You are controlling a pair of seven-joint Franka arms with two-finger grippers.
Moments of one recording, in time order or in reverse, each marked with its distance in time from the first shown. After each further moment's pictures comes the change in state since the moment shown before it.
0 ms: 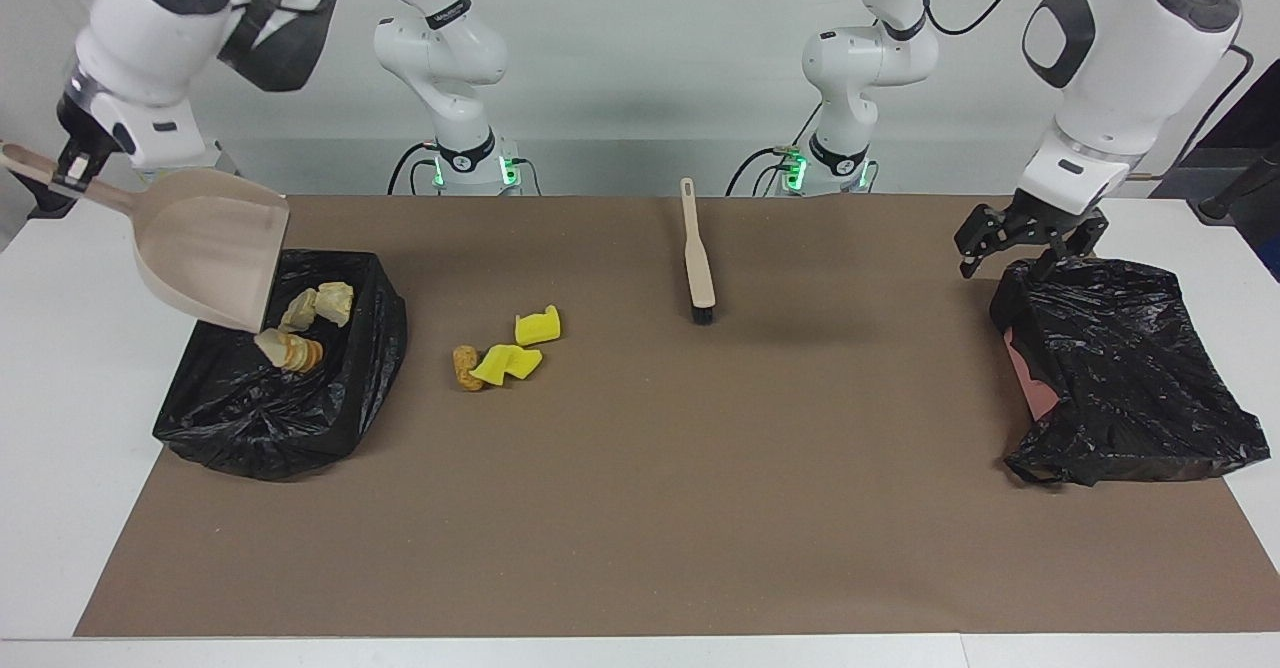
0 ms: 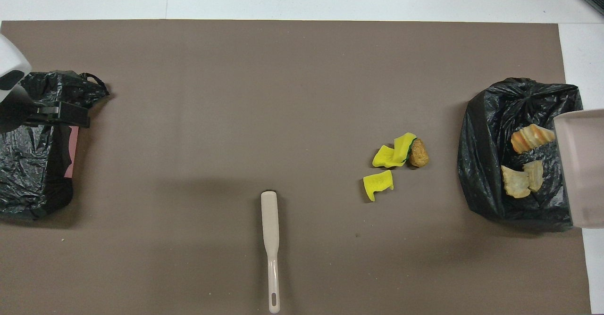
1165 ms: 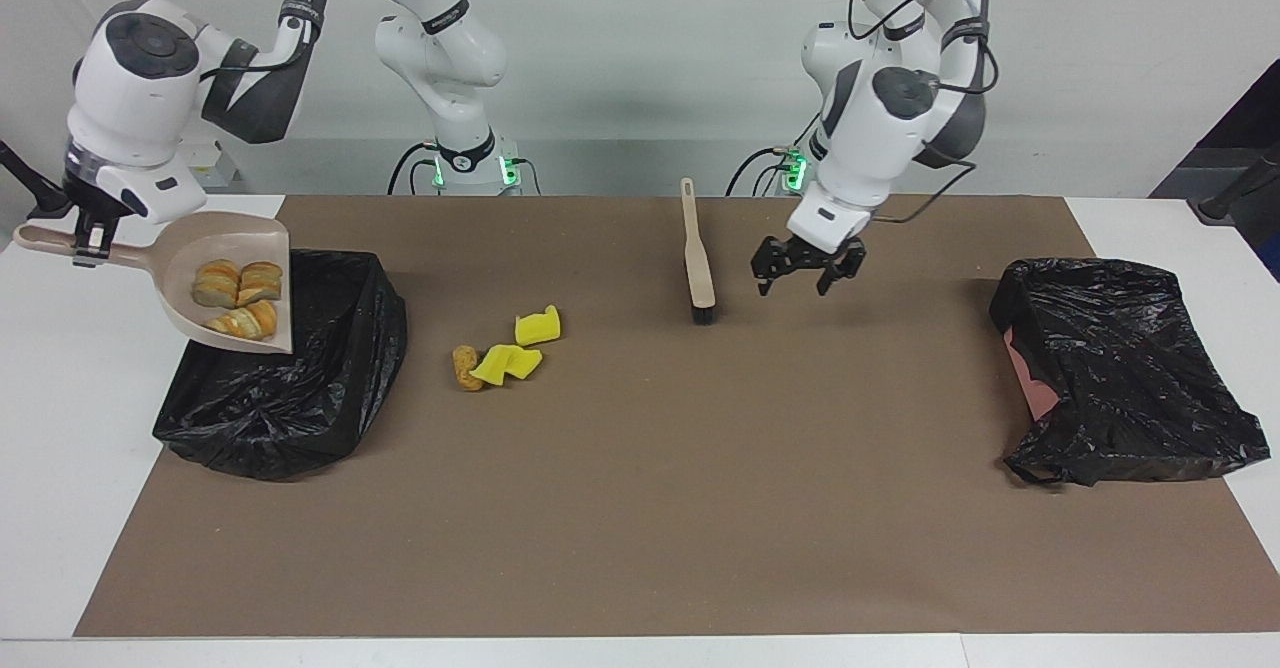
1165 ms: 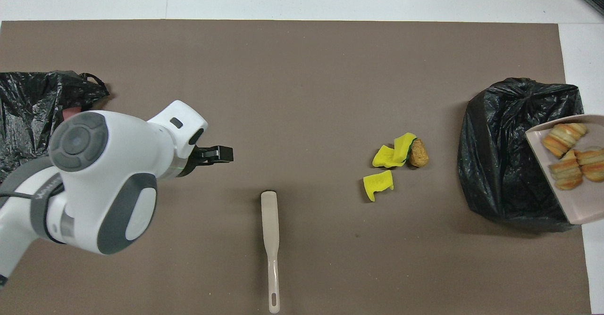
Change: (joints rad) left arm -0.292 -0.038 -0.027 -0.381 -0.144 0.419 -0.342; right arm -0.078 0.143 -0.004 -0.073 -0.017 0.291 -0.216
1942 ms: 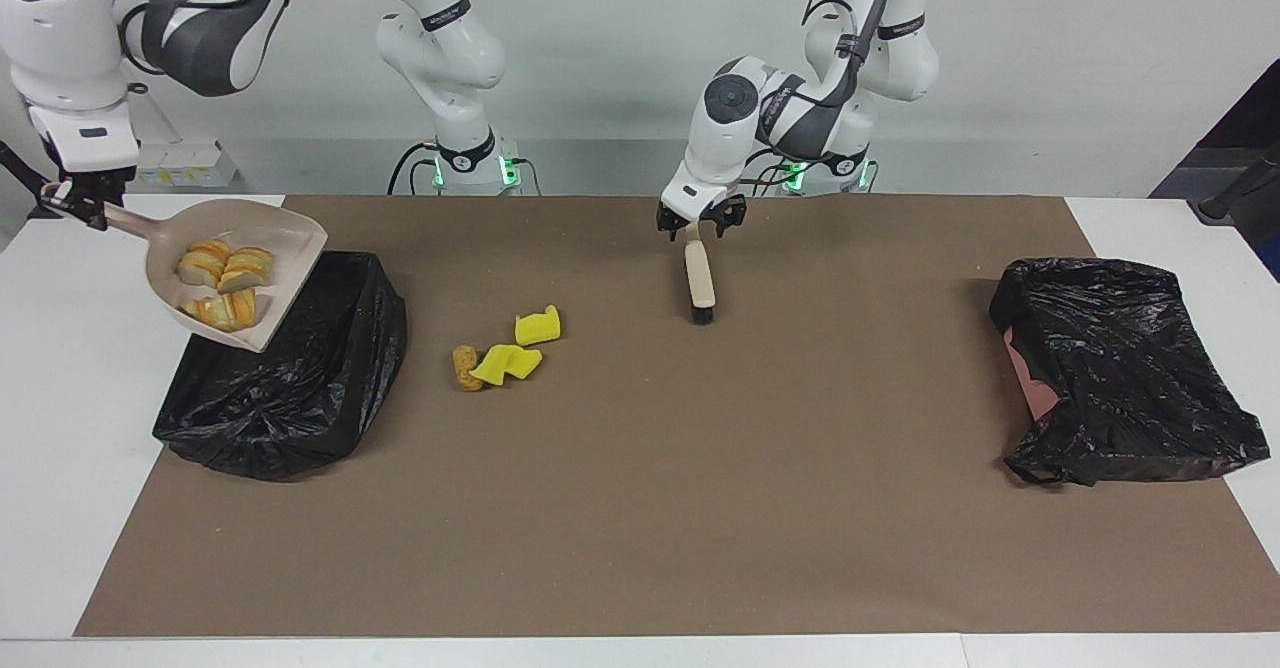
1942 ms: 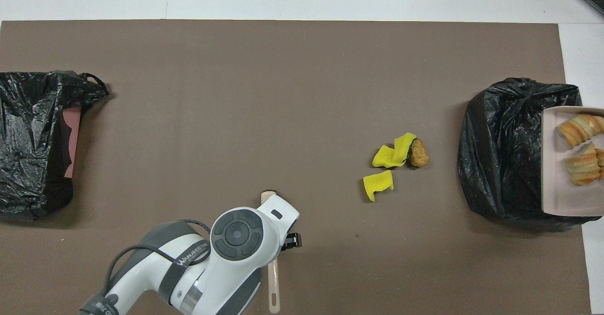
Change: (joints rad) left arm -0.394 -0.021 -0.013 -0.240 -0.051 0.004 -0.405; right arm -0.087 -0.060 -0.021 0.013 0.288 -0.085 0.119
